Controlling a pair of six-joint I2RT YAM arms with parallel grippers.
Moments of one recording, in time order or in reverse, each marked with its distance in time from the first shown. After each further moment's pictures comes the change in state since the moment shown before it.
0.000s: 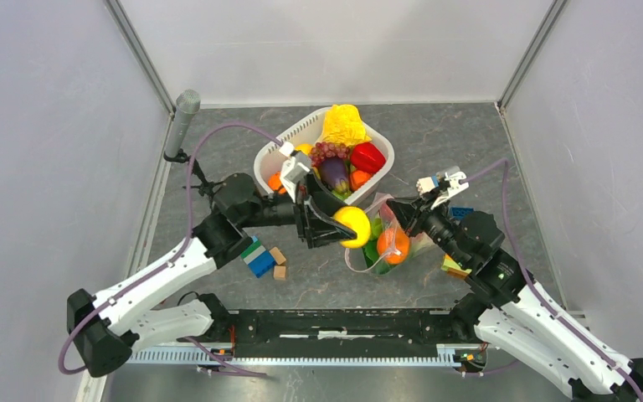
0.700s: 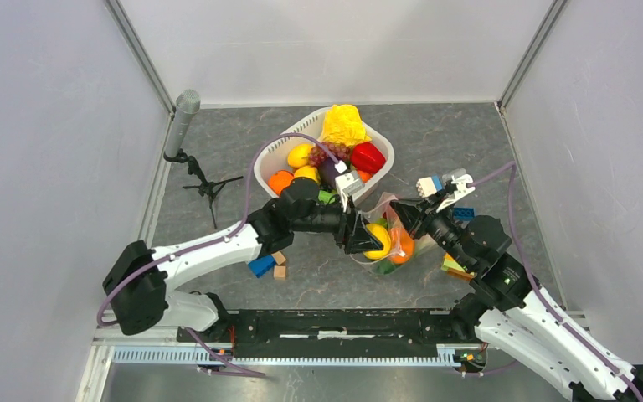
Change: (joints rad) left arm -0.142 0.333 -0.006 -0.021 -0.130 0.093; right arm 0.000 -0.045 0.000 -0.024 0.000 0.003
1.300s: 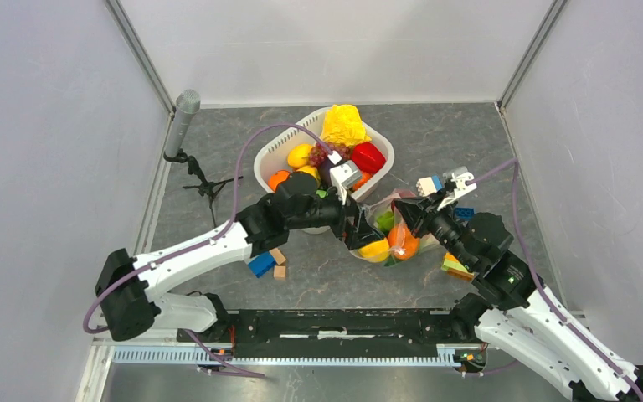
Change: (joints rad) left arm -0.033 -0.036 0.110 -0.205 -0.224 0.093; right arm 0.000 0.007 0.048 -0.075 0.032 -0.031
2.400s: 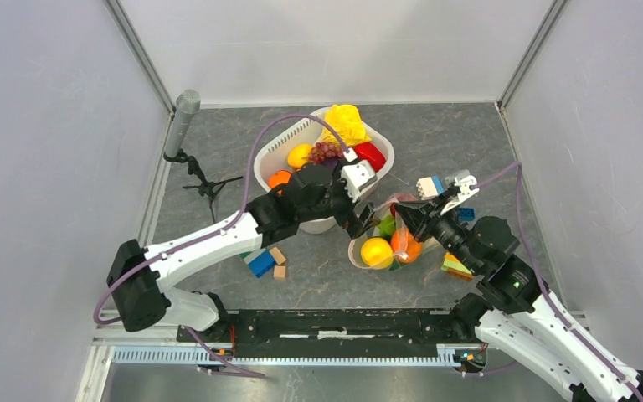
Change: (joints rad) left arm -0.002 0.062 0.090 -0.105 -0.202 0.333; right arm 0.000 -0.036 0.000 -0.023 -0.051 -0.004
